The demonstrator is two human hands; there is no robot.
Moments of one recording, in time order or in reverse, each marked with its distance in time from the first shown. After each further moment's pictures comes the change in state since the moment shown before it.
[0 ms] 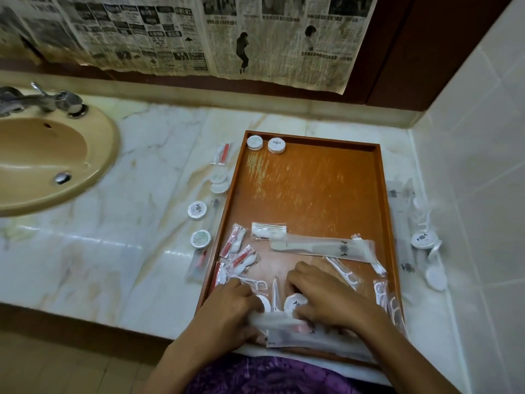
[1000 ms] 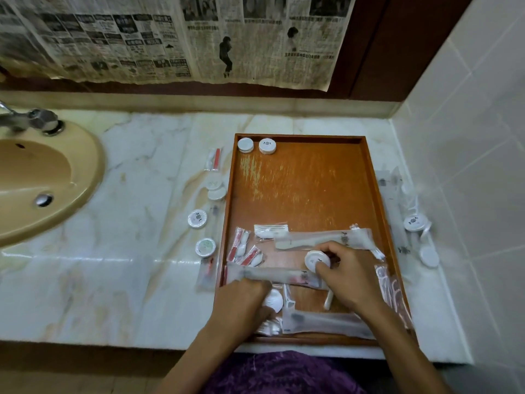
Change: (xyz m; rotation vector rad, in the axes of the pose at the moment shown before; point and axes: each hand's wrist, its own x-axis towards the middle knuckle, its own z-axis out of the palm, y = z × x) left_hand 0.020 -0.010 -0.002 0.043 0.040 -0.108; right_hand -0.011 -0.010 0.002 0.647 0.654 0.382
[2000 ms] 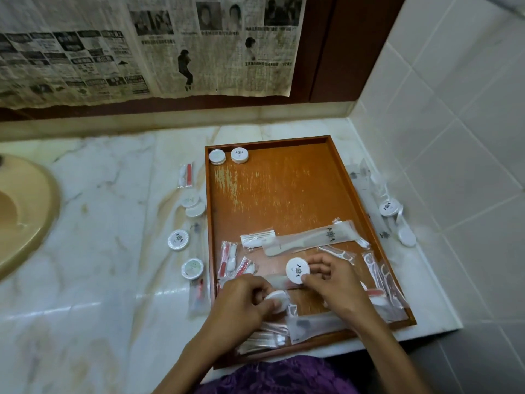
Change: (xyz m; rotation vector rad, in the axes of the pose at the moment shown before) left_hand 0.009 -0.012 -0.027 -0.573 -0.021 0.046; right_hand -0.024 -0.004 0.029 0.409 0.123 0.204
